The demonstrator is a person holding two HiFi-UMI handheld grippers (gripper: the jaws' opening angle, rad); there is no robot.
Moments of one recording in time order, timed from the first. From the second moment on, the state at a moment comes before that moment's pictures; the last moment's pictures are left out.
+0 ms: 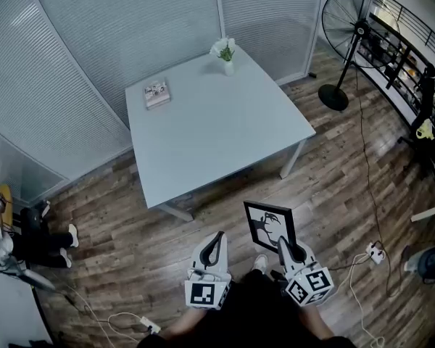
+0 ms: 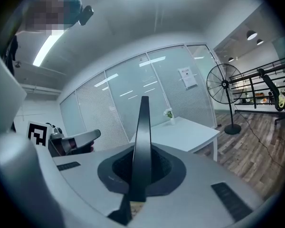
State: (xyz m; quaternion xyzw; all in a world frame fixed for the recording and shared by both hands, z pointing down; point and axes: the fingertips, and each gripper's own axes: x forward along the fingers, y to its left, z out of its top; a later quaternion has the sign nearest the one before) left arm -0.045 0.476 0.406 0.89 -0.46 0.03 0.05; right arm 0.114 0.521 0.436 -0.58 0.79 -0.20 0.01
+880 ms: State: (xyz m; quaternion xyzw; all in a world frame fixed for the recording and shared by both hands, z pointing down) left arm -0.007 0.466 0.404 0.83 -0.55 0.02 0.03; right arm 0.169 0.516 0.465 -0.51 0.83 -0.23 0.01
